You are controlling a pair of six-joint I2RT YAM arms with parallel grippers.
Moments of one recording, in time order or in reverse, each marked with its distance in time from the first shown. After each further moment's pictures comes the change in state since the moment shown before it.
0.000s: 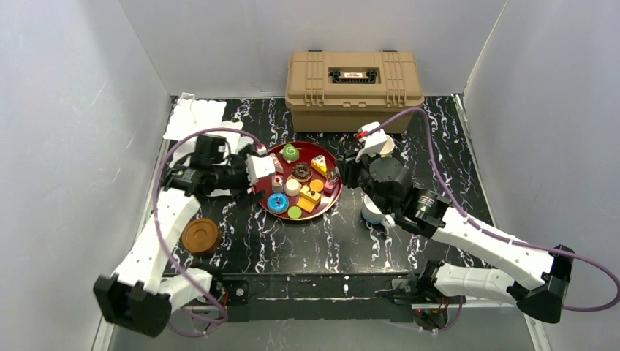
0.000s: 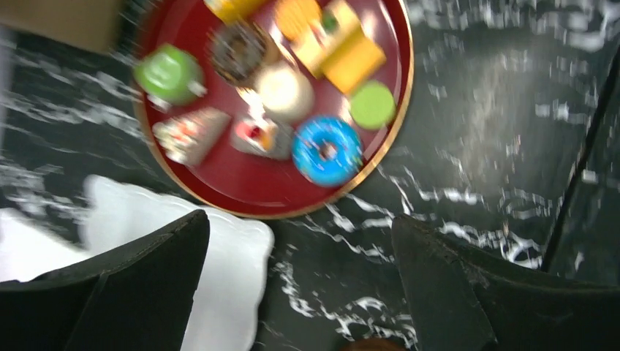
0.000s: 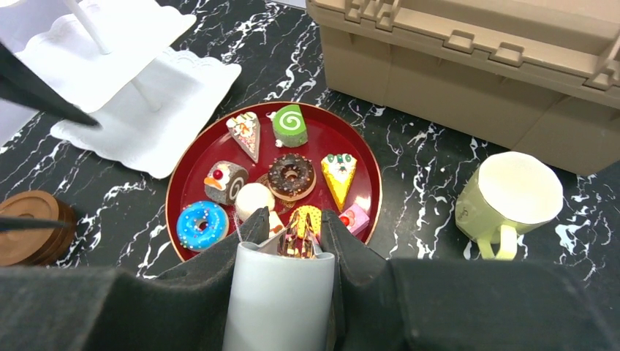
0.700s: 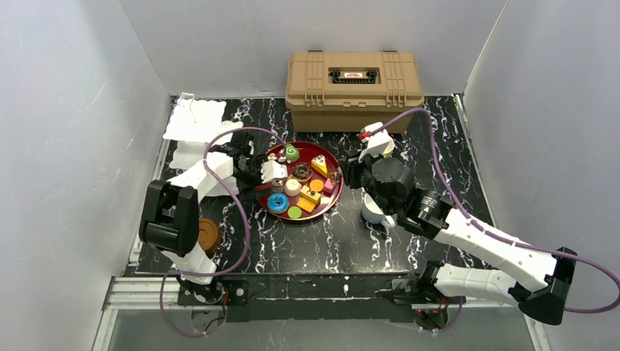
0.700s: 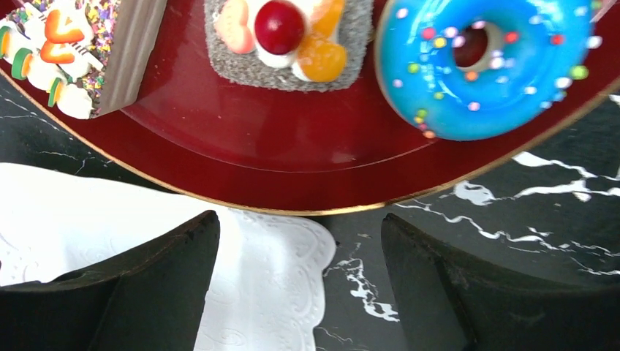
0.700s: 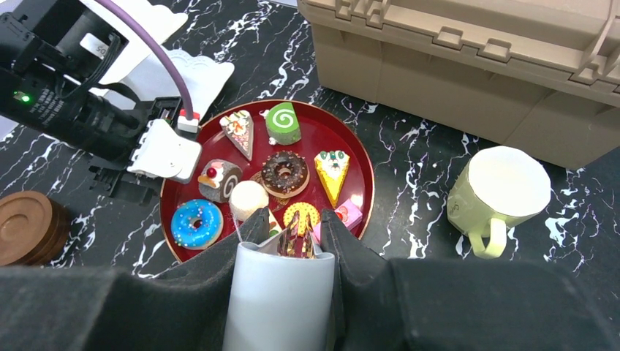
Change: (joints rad) left arm -0.005 0.594 -0.037 0.127 -0.349 0.285; right arm -0.002 -0.025 0.001 -0.033 0.019 0.002
